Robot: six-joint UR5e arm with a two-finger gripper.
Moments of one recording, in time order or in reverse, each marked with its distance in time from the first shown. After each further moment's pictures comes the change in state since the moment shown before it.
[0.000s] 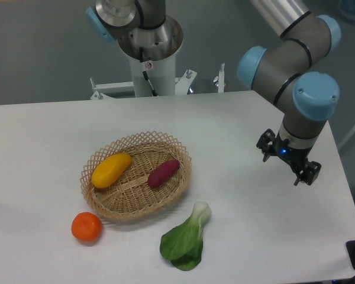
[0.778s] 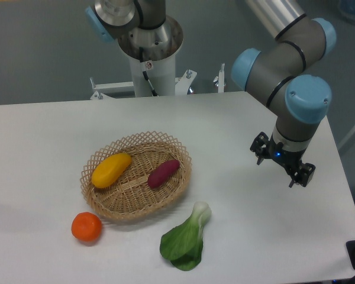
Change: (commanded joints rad) arm 0.003 0.003 -0.009 0.006 -0.026 -0.106
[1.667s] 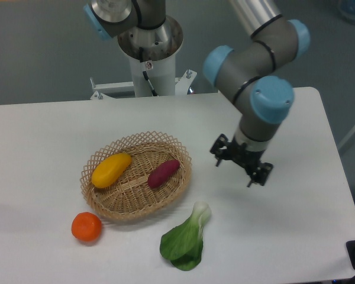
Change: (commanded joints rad) arm -0.147 0.121 -0.219 -0.008 -0.106 -0.118
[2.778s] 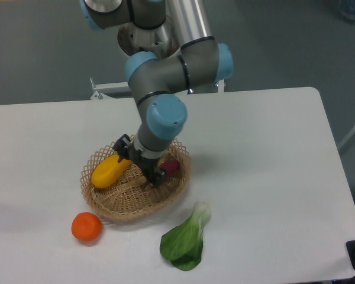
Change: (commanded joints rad) arm -0.270 0.040 -0.170 0.014 -0.169 -0.302
